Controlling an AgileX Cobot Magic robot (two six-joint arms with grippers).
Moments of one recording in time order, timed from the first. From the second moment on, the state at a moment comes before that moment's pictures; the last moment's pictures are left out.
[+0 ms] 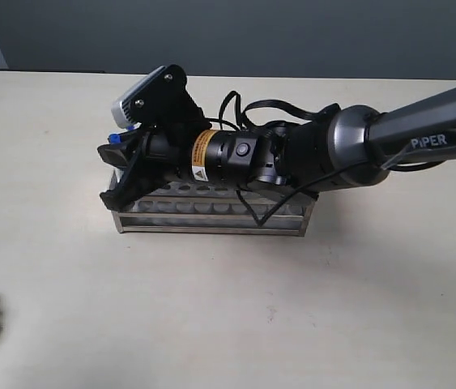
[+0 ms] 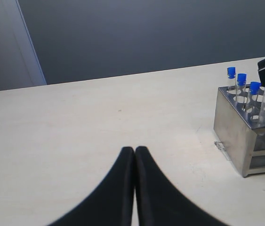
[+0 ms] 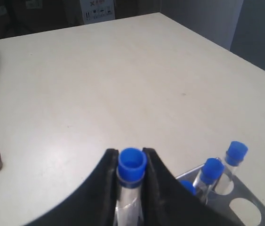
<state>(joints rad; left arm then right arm) 0.03 0.00 0.01 0.21 0.25 -0.12 0.90 2.00 -1.12 -0.61 -0.56 0.45</state>
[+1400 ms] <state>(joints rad) 0.03 0.00 0.01 0.21 0.25 -0.12 0.90 2.00 -1.12 -0.60 -0.50 0.46</state>
